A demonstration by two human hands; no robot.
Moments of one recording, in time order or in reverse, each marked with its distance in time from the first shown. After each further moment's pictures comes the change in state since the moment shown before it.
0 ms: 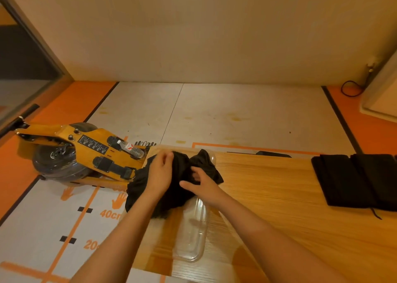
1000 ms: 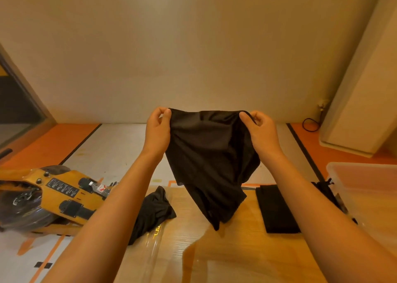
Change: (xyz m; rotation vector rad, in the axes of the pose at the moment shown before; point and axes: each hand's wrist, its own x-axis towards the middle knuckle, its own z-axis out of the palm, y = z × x) left_hand 0.005 0.259 0.071 -0.364 0.078 0.300; right_hand -0.143 -0.134 -0.287 0.069 0.751 -0.575
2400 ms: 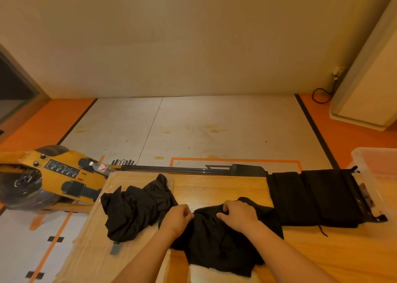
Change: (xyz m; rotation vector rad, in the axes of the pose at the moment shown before) left_hand -0.116 -0.252 0.004 0.802 -0.682 -0.443; right_hand -0.104 0.218 0.063 -1.072 -0.841 0.418
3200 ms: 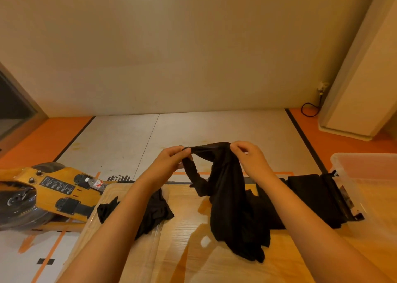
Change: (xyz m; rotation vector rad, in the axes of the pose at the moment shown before) left_hand -0.037 0.128 -0.155 -0.750 -0.010 0.392; right_hand -0.044 0.004 -0.156 0.863 0.561 -0.313
